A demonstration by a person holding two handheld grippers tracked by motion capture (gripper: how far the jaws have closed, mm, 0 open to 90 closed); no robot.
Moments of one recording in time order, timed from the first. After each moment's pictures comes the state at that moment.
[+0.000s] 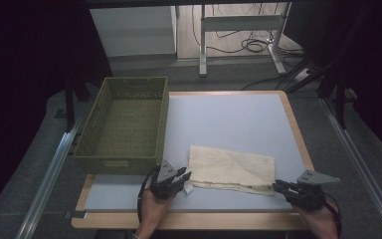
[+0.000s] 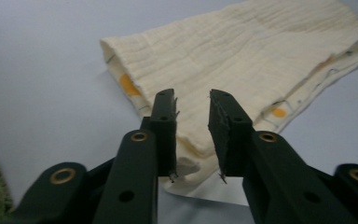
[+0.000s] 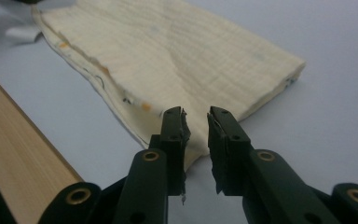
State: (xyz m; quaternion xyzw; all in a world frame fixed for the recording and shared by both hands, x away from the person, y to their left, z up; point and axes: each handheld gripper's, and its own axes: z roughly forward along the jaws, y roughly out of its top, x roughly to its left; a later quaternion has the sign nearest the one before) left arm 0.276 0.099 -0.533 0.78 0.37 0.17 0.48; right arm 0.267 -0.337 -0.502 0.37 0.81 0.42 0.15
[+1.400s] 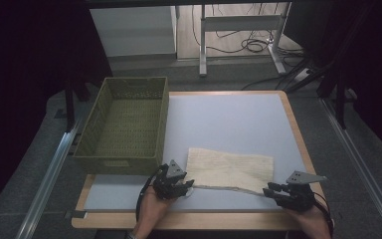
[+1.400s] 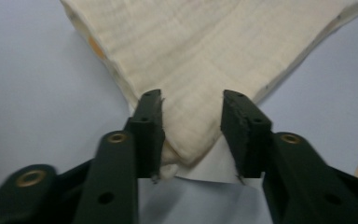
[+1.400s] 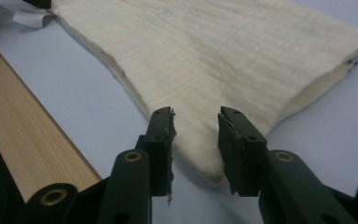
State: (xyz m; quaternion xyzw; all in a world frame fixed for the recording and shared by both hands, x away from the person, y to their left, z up) left arm 0.282 0.090 -0.522 0.84 0.36 0.13 0.39; right arm 0.272 -0.317 -0.514 0.37 0.83 0.41 0.12
